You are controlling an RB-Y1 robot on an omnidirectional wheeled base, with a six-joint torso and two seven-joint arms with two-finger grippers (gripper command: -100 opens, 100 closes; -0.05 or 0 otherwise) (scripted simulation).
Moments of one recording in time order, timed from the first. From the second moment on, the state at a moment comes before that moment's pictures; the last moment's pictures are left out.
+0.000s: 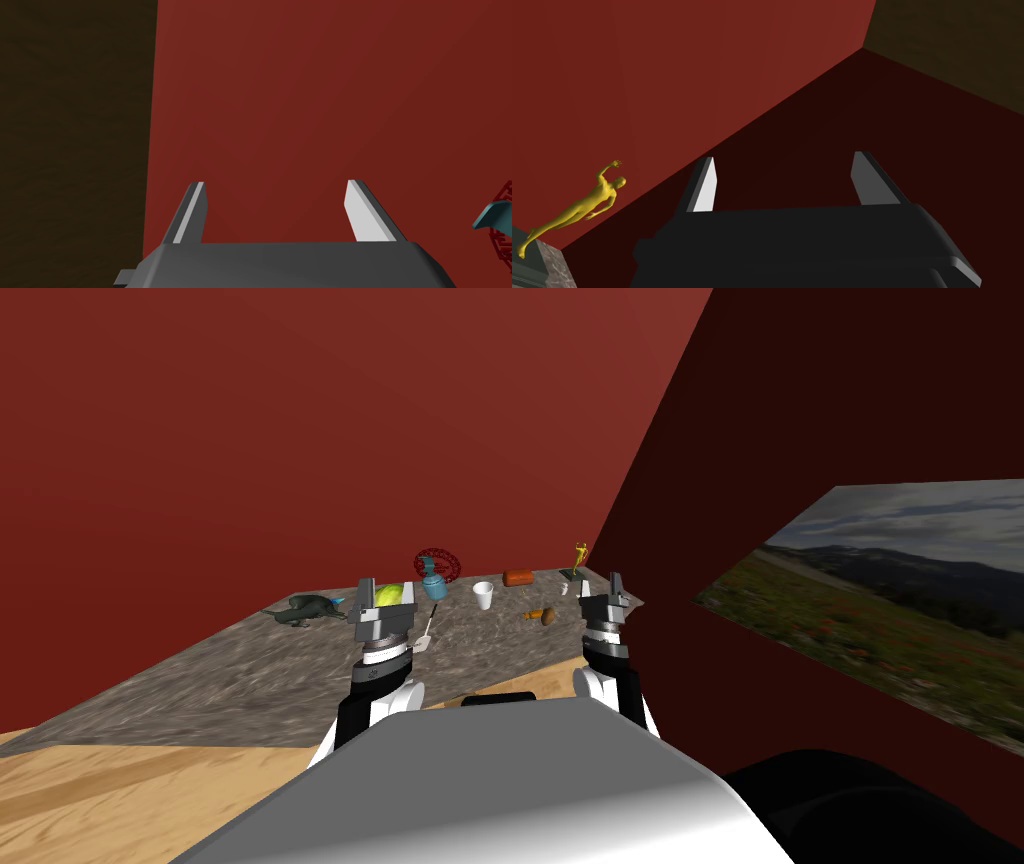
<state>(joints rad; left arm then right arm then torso) 0.52 0.03 -0.06 -2.26 0.06 -0.65 0.15 0.53 0.03 0.03 -2.40 -0.08 -0.38 -0.16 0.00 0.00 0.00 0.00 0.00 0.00</state>
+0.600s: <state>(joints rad) 0.52 0.03 -0.06 -2.26 0.06 -0.65 0.15 0.43 -0.12 0.04 -2.30 -0.02 -0.41 -0.13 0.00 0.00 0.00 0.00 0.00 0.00</state>
